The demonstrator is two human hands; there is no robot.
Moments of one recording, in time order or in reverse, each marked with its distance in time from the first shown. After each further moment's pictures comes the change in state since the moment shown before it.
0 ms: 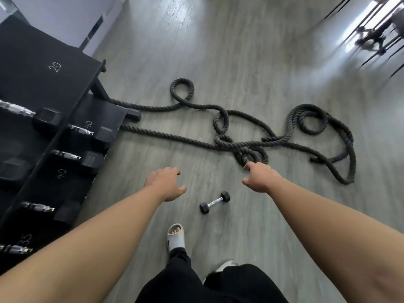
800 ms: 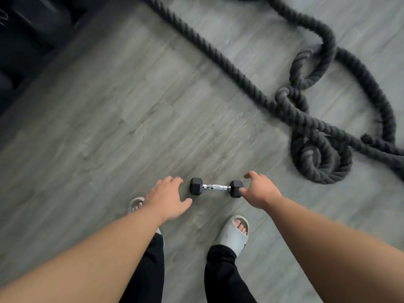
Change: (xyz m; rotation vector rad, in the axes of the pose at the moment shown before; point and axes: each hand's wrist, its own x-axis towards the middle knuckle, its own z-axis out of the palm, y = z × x) left_hand 0.252 0.067 0.402 -0.513 -0.246 -0.544; right_hand 0.434 0.073 0.302 -0.103 -0.447 -0.169
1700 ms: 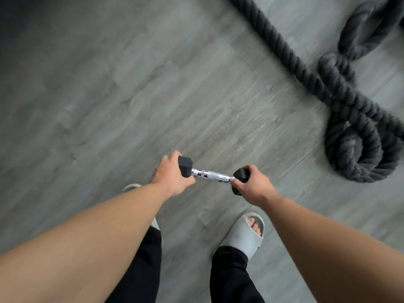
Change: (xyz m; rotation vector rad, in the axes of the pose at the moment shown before) left_hand 0.110 -0.060 0.083 -0.391 0.137 -0.141; right_hand 0.092 -0.017 0.114 0.264 0.073 -0.016
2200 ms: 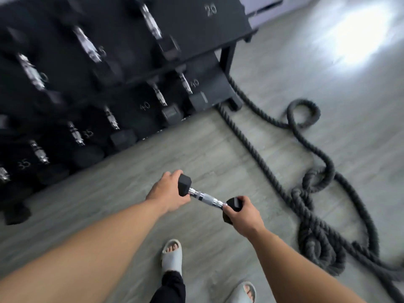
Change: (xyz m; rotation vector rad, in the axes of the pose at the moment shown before) left_hand -0.241 0.038 -0.411 -0.019 0.328 0.169; right_hand -0.320 -0.297 -0.136 0.067 0.176 -0.292
